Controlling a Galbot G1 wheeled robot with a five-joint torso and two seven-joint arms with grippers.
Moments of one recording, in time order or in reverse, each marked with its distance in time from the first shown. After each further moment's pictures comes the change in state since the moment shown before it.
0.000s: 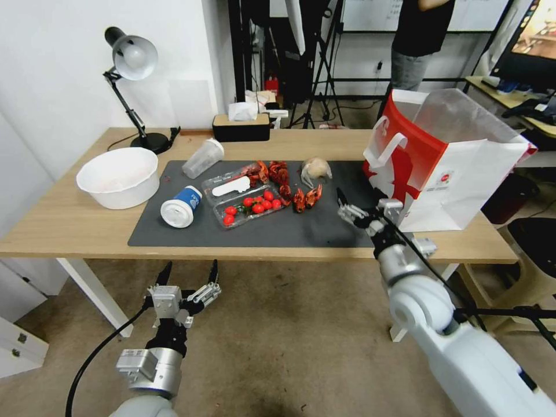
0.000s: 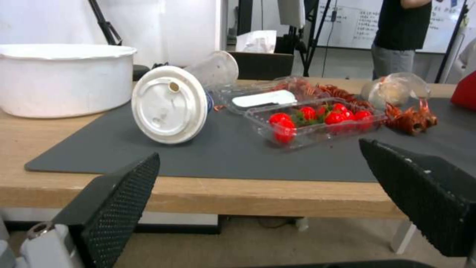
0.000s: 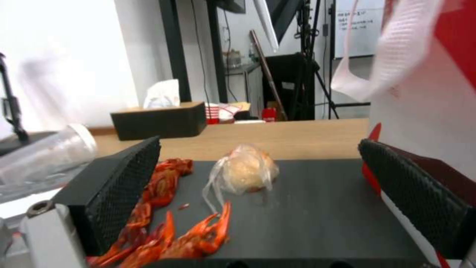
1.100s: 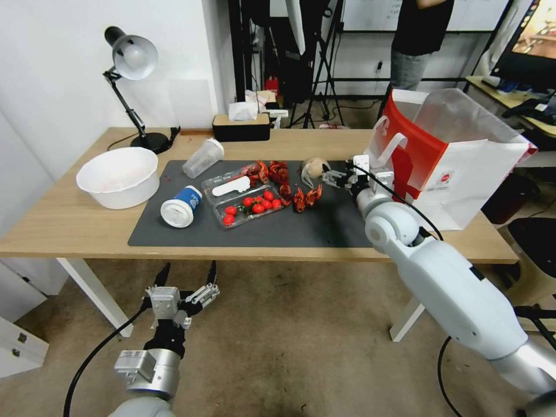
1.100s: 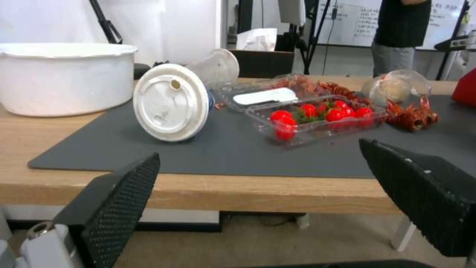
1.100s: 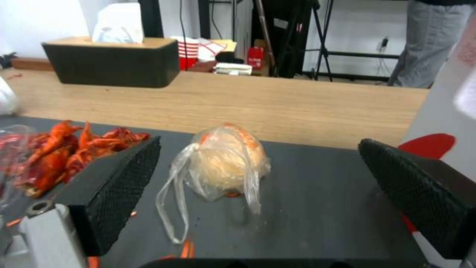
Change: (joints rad) left arm 0.008 0.002 -0.006 -0.003 0.002 0.000 0.000; right arm 0.506 0.030 -0.262 -0.331 0.145 -0.335 0.097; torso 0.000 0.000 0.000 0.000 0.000
